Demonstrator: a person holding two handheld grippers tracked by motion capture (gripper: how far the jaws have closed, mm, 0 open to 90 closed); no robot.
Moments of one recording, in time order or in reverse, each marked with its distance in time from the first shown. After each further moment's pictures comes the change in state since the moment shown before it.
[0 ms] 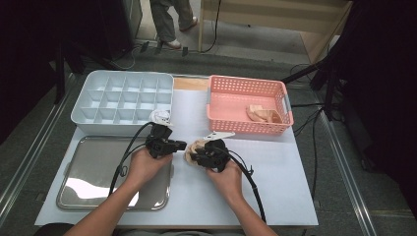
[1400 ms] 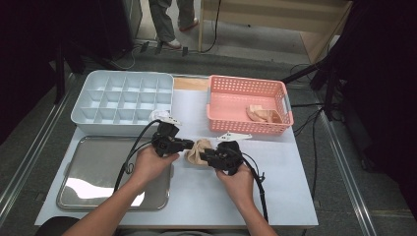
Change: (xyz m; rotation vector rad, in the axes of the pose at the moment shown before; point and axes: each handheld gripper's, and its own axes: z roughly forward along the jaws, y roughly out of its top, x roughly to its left) left arm -0.017 0.014 0.005 0.001 -0.035 0.040; right arm 0.001 -0.006 -0.040 -0.059 -0.005 0.062
